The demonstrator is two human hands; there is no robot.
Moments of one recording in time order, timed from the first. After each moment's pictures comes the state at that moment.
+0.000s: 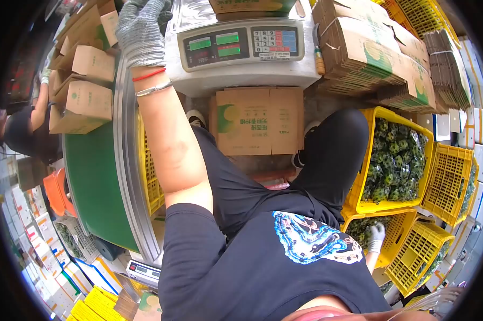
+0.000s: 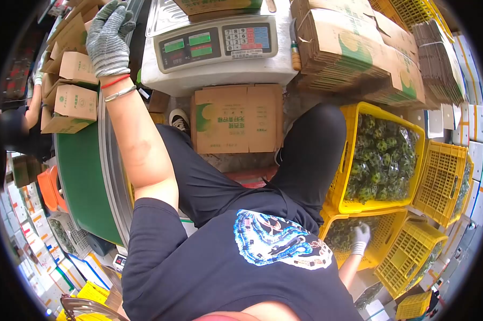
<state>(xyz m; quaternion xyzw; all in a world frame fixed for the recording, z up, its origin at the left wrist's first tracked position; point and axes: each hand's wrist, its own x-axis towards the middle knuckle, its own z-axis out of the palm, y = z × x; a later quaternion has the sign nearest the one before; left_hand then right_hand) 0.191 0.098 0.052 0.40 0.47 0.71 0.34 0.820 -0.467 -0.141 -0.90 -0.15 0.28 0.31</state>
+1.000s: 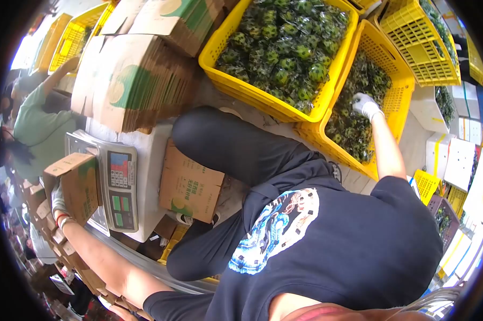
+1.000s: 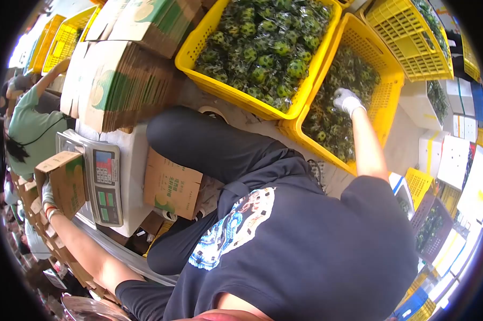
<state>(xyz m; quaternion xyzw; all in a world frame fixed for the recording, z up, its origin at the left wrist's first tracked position) 0.253 0.405 0.024 0.78 0.56 0.02 0.27 0.837 -0.467 -0.147 -0.94 -0.05 0.33 -0.05</state>
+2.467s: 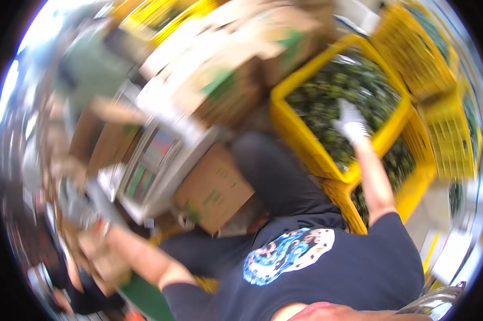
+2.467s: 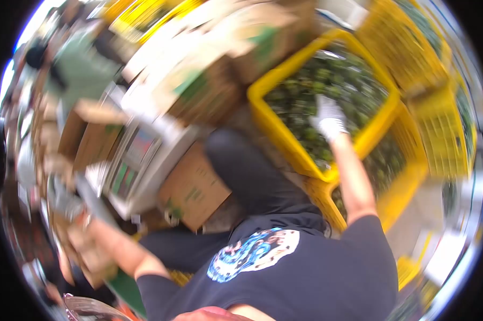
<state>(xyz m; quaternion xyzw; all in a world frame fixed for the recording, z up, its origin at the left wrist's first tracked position) 0.205 0.154 0.090 0.77 0.40 0.29 -0.41 0.802 -0.201 -0.096 -0.92 -0.40 0.05 0.01</state>
